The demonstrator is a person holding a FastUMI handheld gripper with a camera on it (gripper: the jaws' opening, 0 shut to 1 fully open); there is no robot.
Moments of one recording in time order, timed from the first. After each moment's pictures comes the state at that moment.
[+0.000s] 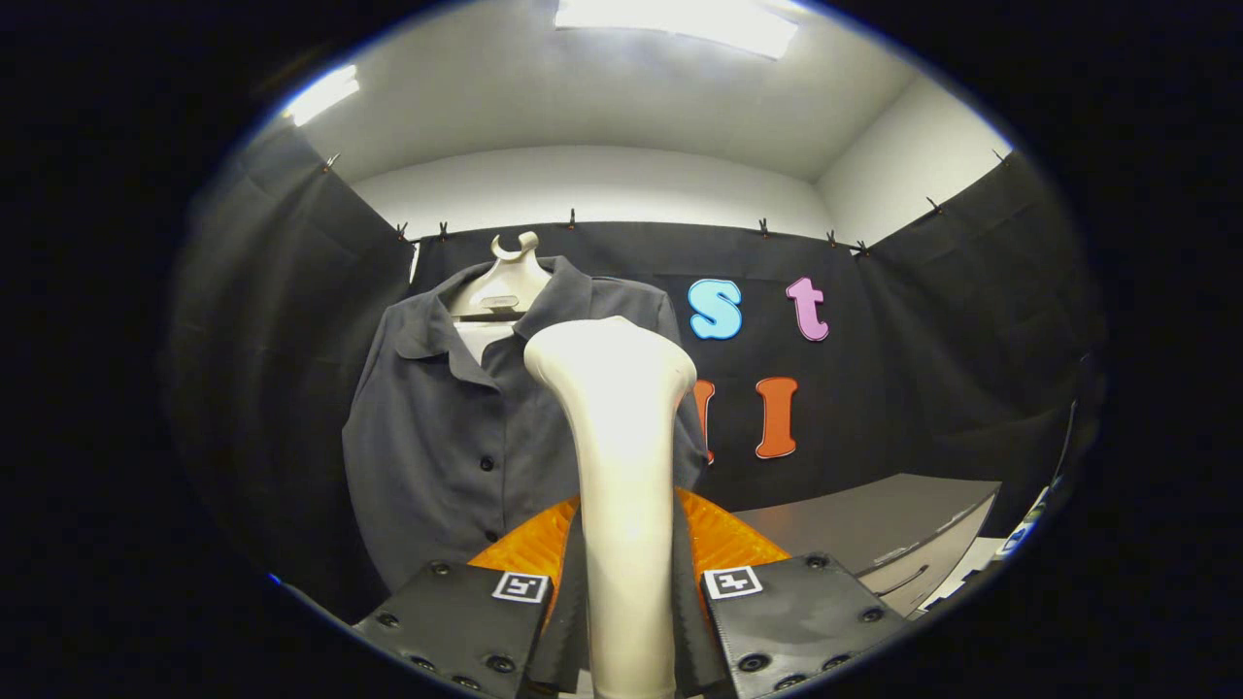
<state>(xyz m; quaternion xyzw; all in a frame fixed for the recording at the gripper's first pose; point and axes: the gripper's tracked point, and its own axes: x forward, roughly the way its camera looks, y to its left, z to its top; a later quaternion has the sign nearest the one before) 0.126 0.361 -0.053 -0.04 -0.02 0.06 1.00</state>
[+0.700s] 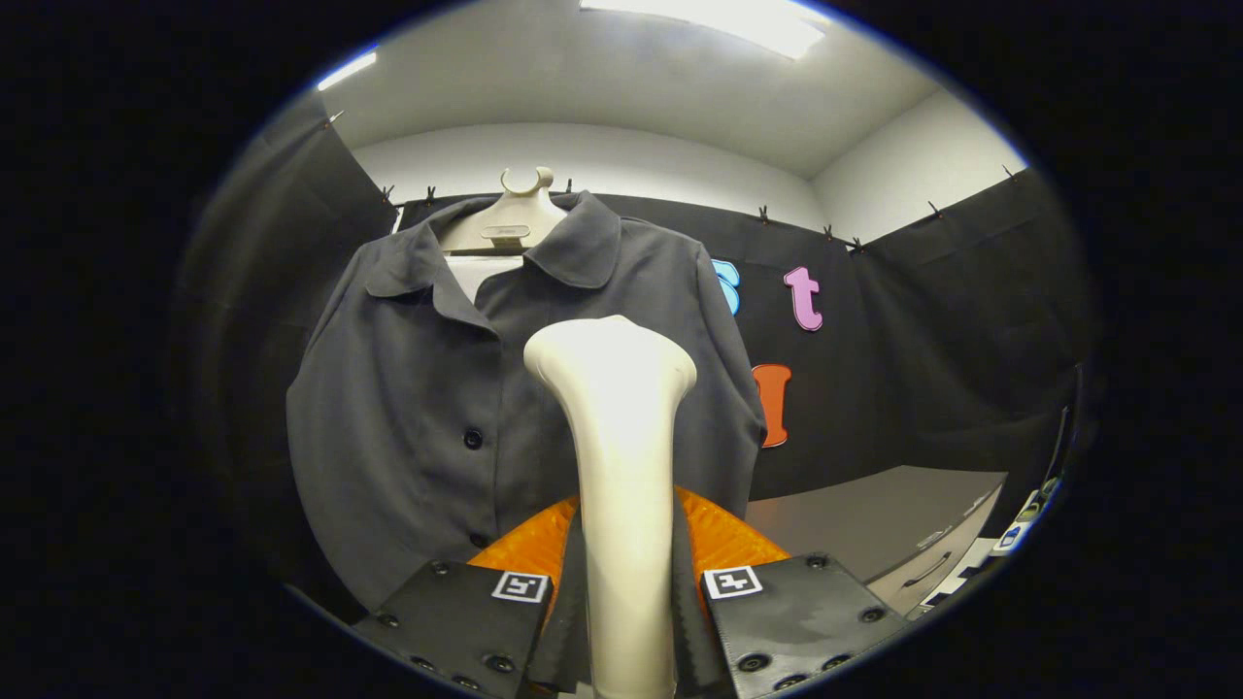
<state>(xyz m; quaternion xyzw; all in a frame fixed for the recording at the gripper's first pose) 0.198 0.391 -0.103 -0.07 0.00 0.02 1.00</state>
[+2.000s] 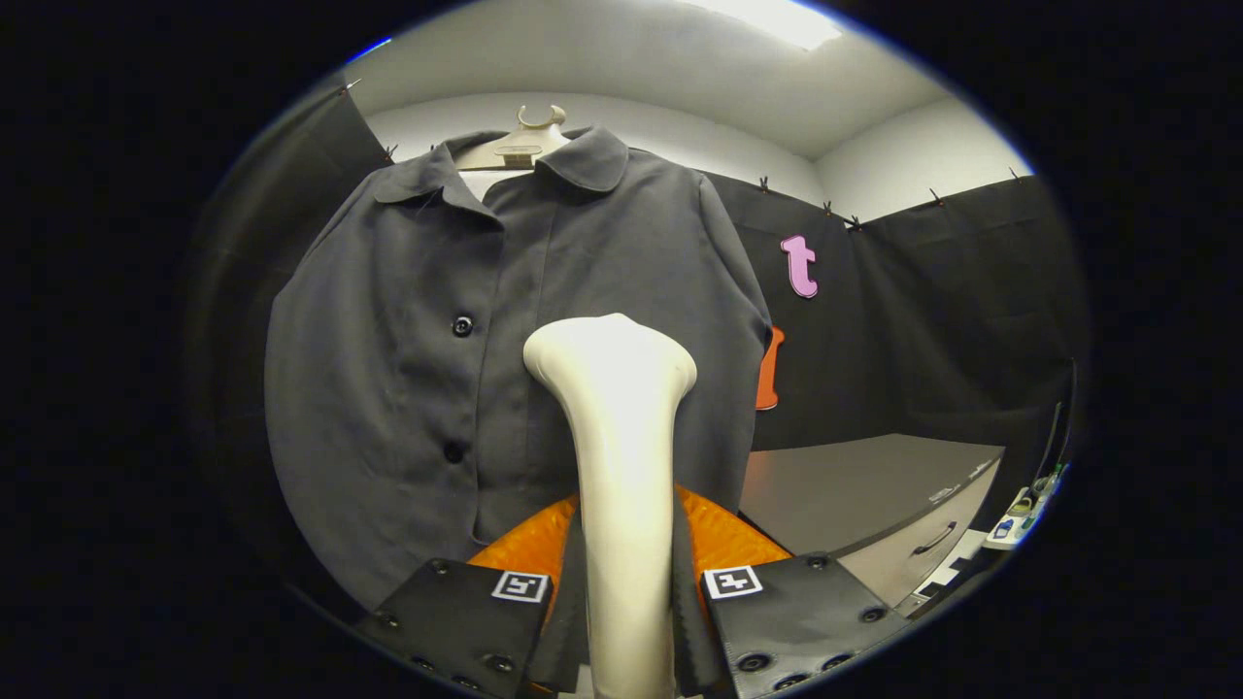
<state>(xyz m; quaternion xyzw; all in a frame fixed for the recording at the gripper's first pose) 0.188 0.373 -0.184 -0.09 0.04 -0.01 0.99</state>
